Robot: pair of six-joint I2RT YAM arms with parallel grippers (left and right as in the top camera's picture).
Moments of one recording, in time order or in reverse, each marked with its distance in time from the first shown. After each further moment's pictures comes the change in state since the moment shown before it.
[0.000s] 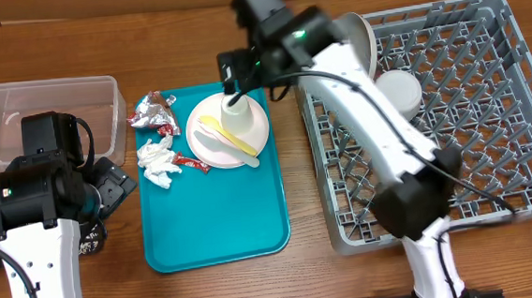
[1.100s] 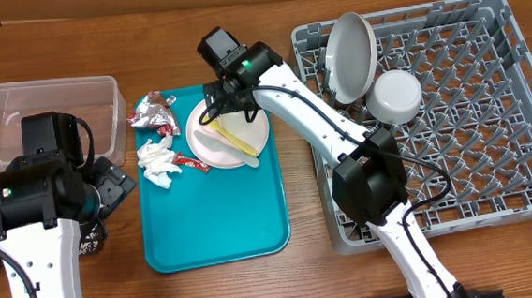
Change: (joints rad) left arm 0.000 0.000 0.000 0.000 -0.007 -0.008; right arm 0.066 0.248 -0.006 0.128 0.138 0.082
